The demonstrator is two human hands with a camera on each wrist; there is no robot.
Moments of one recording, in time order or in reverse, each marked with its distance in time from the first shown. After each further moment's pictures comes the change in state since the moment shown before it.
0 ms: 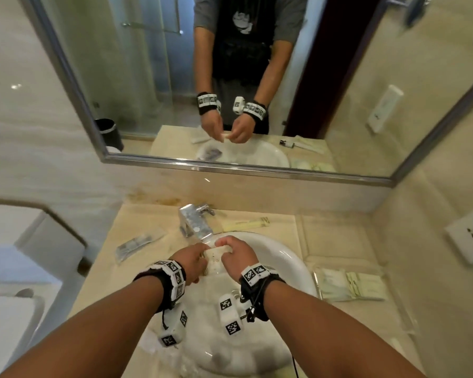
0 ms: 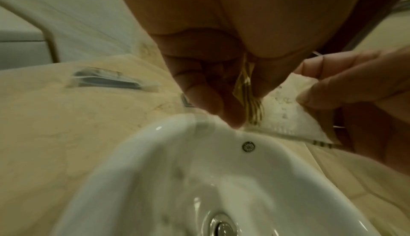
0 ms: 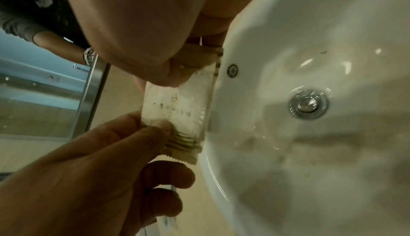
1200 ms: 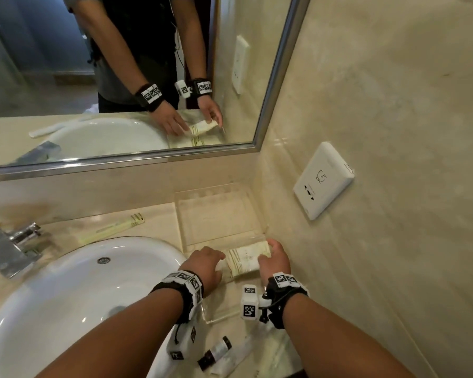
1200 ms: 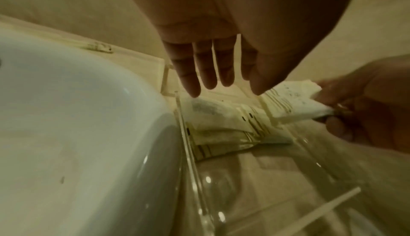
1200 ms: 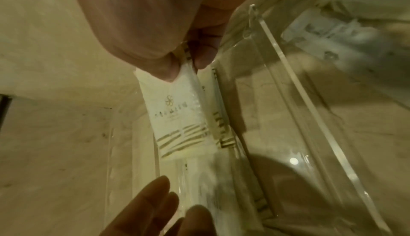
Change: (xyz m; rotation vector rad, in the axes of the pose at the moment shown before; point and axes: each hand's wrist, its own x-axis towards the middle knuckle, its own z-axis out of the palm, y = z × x) left_hand 0.083 0.232 0.272 0.519 -0.203 0.444; right_hand -0.081 0.303 -0.253 0.325 0.630 0.544
